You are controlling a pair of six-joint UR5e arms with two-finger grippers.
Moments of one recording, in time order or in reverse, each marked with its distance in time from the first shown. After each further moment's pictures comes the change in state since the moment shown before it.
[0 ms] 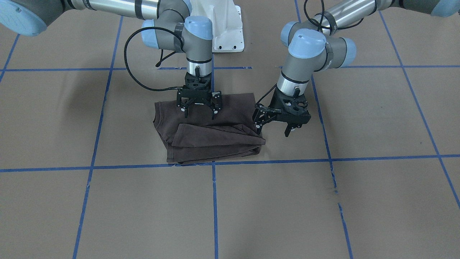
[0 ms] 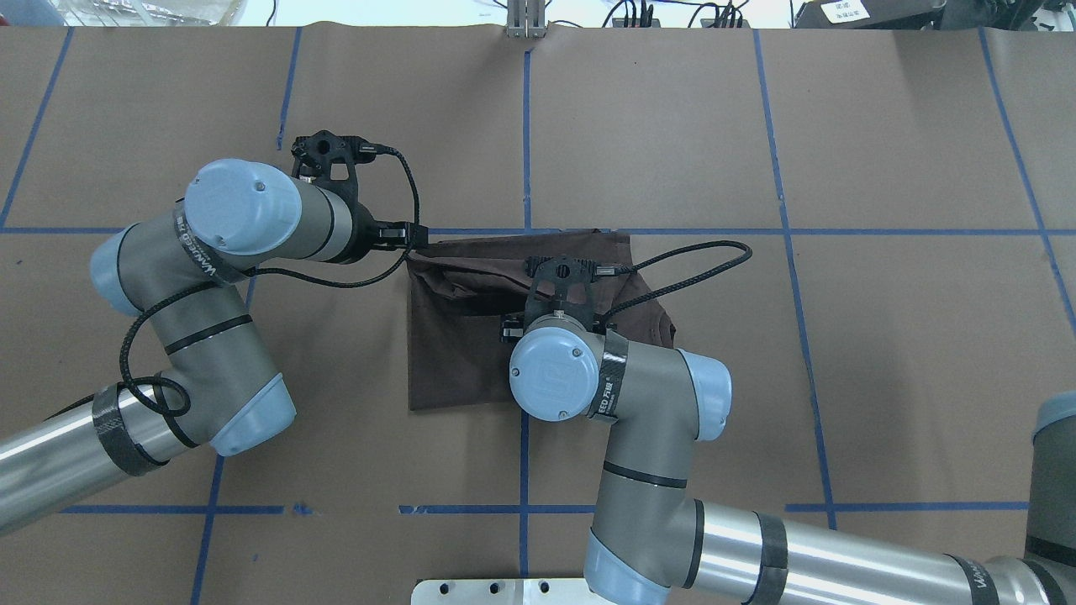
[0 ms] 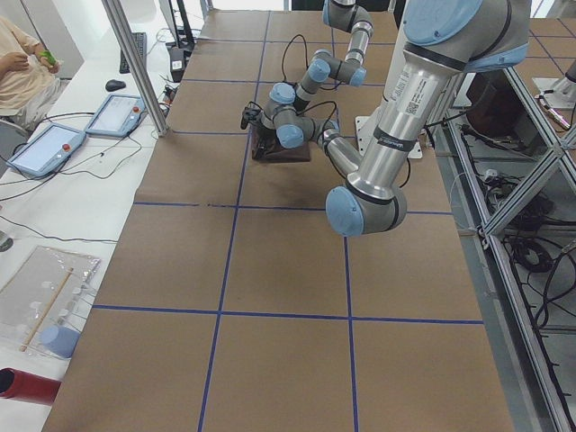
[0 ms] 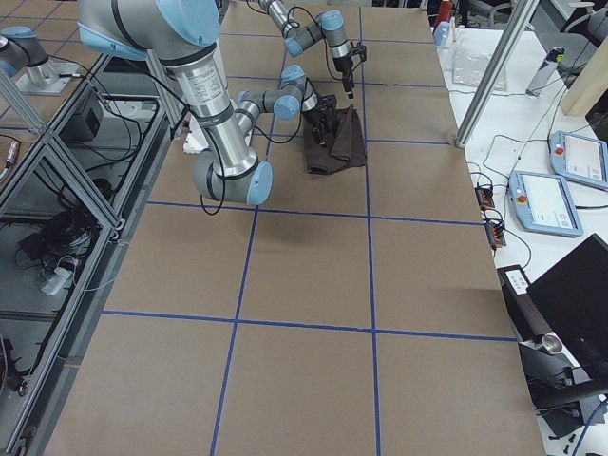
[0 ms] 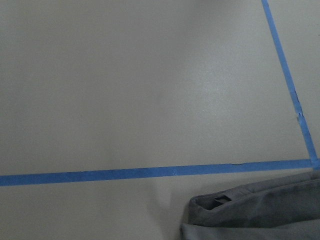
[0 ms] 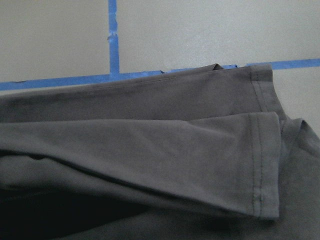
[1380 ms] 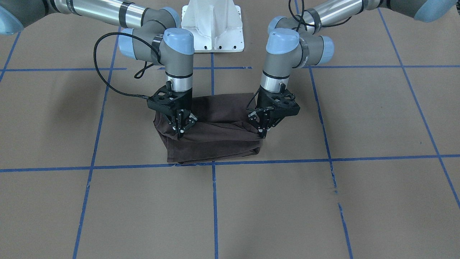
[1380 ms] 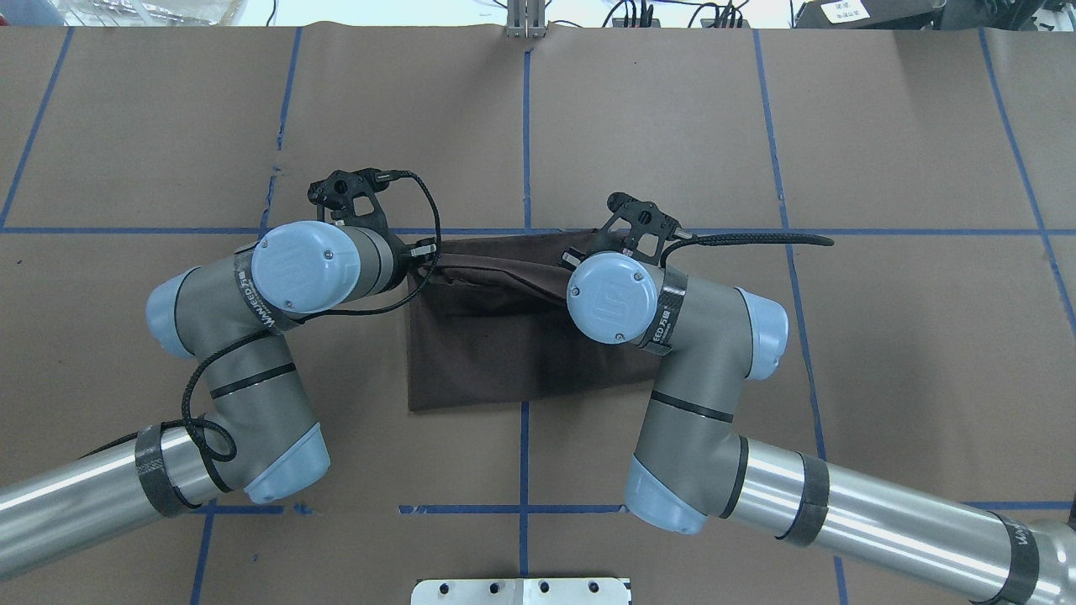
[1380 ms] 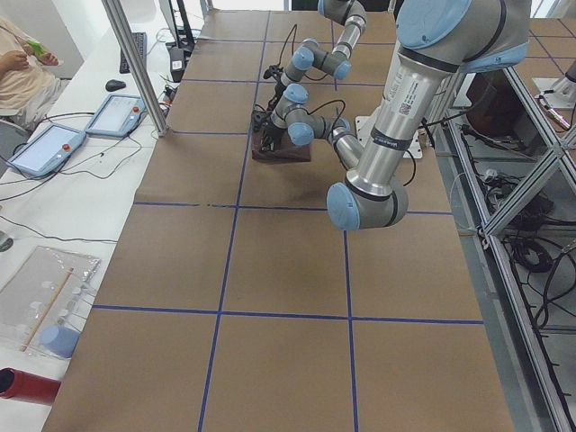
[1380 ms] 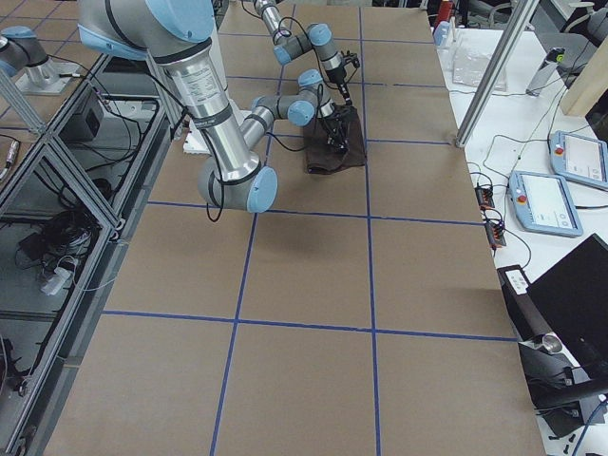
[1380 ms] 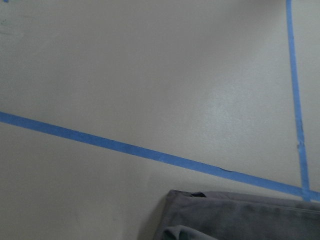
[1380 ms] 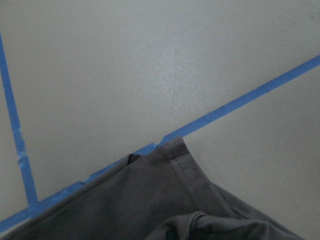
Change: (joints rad) left arm 0.100 -0.031 0.029 0.035 0.195 -0.297; right arm 0.122 -0.056 0.033 0.004 0.062 0.299
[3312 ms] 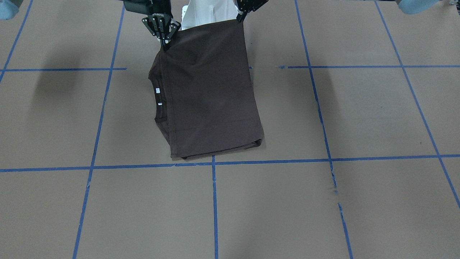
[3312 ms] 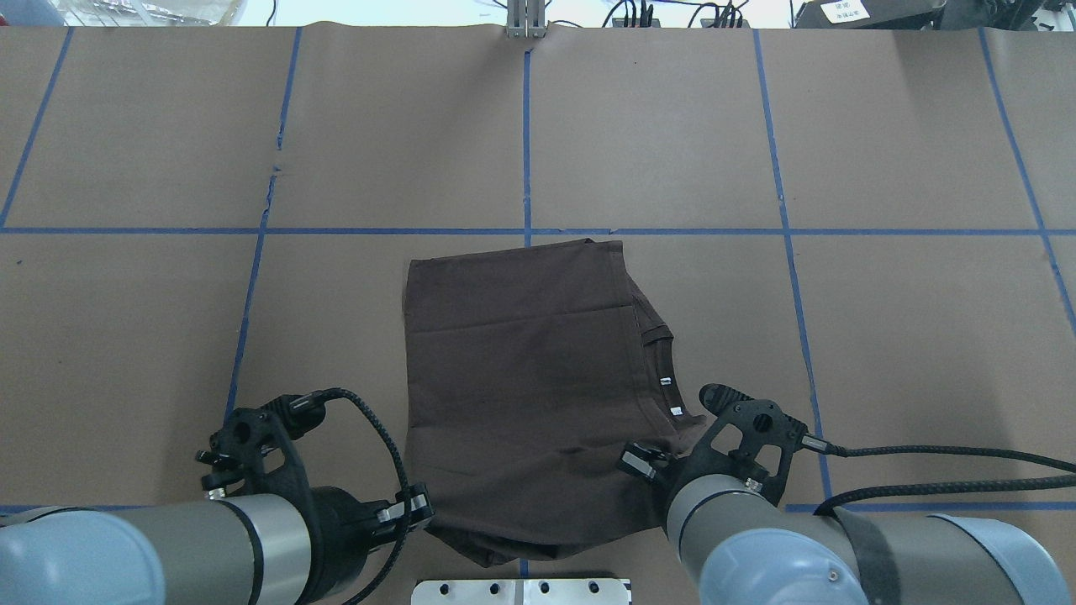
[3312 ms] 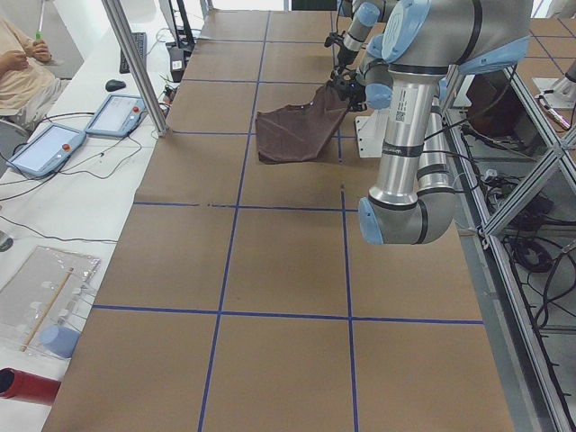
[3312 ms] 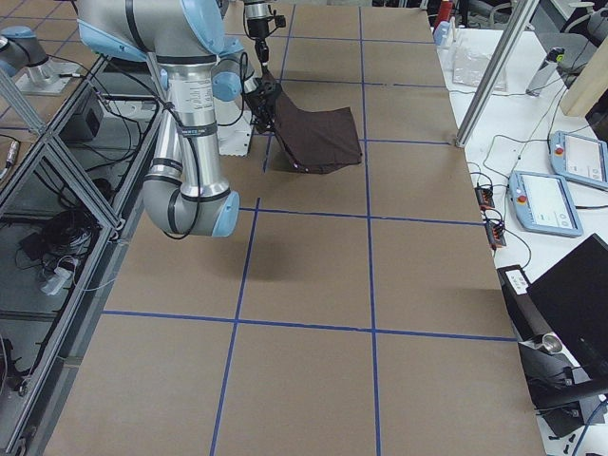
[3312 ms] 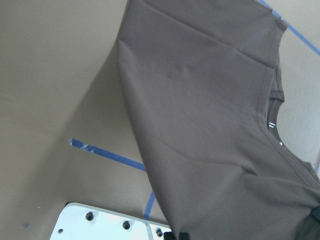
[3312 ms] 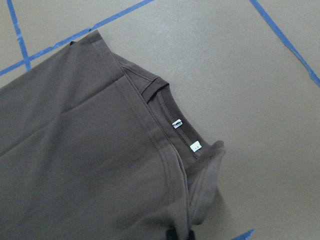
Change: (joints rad) left arm 0.407 0.176 -0.742 0.377 0.011 -0.430; right arm -0.354 -0.263 0.704 -0.442 -0.110 0.245
